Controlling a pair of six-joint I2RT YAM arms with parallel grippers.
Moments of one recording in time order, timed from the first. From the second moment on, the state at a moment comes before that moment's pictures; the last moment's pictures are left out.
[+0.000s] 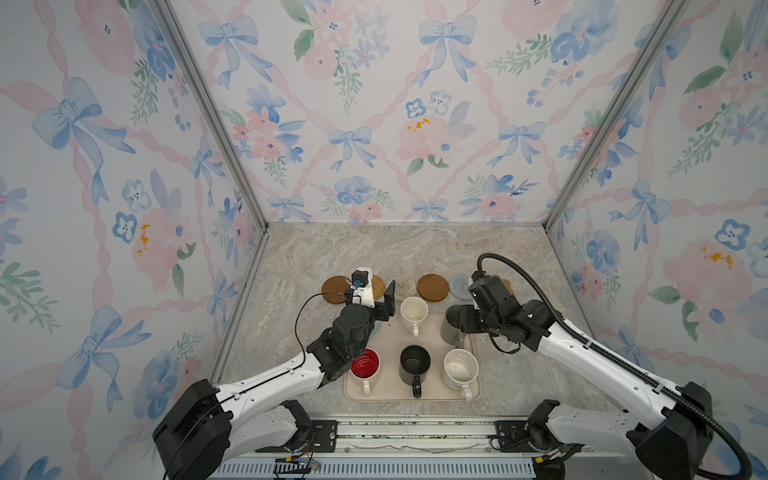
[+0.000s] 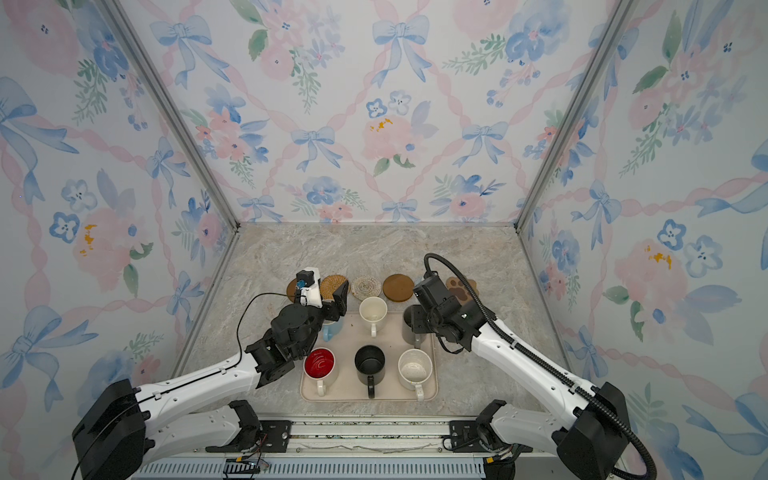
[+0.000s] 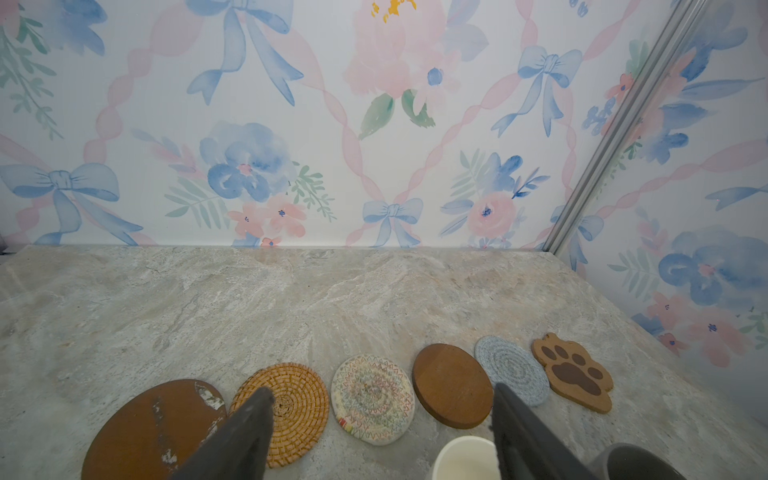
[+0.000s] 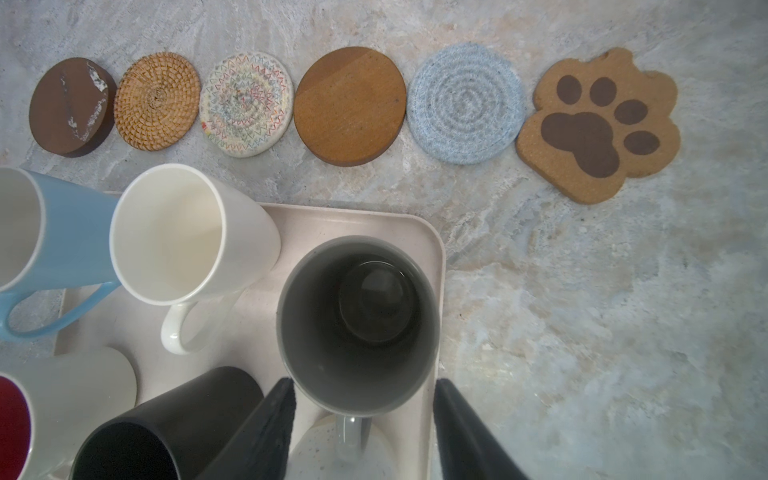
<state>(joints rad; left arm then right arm) -0.83 1.10 0.54 0.48 -0.56 -0.23 0.70 1.18 0.98 -0.80 0.20 0.55</state>
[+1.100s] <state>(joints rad) -0.83 1.14 0.54 0.52 -0.60 -0.20 0.74 1.28 0.91 -0.77 0.14 0.63</state>
